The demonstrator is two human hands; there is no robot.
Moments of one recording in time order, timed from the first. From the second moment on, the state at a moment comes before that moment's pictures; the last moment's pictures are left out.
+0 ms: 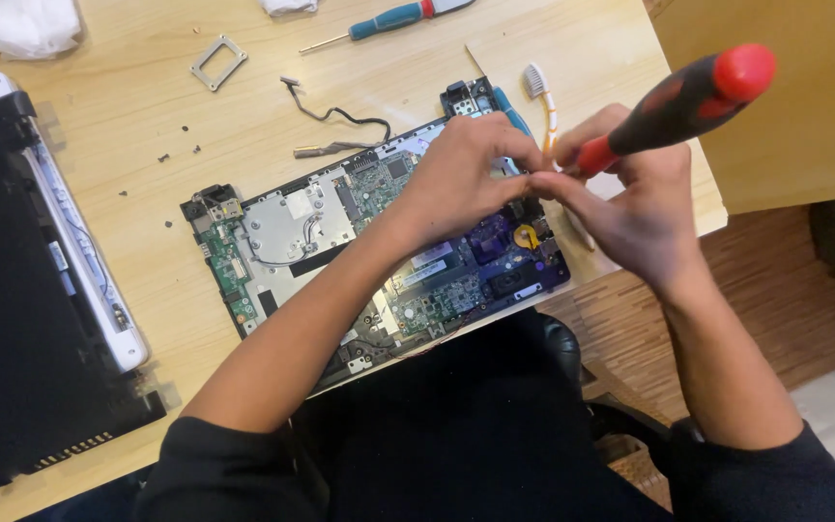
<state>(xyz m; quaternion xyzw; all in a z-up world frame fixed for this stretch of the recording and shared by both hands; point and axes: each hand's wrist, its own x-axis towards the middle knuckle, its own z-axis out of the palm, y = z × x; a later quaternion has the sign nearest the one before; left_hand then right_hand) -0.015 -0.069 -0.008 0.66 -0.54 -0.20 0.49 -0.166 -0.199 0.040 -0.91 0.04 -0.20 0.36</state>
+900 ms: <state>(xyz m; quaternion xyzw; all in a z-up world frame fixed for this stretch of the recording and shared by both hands) -0.021 -0.070 -0.017 0.63 -0.51 -0.18 0.55 -0.158 -0.204 0.045 -0.92 0.05 -0.19 0.33</state>
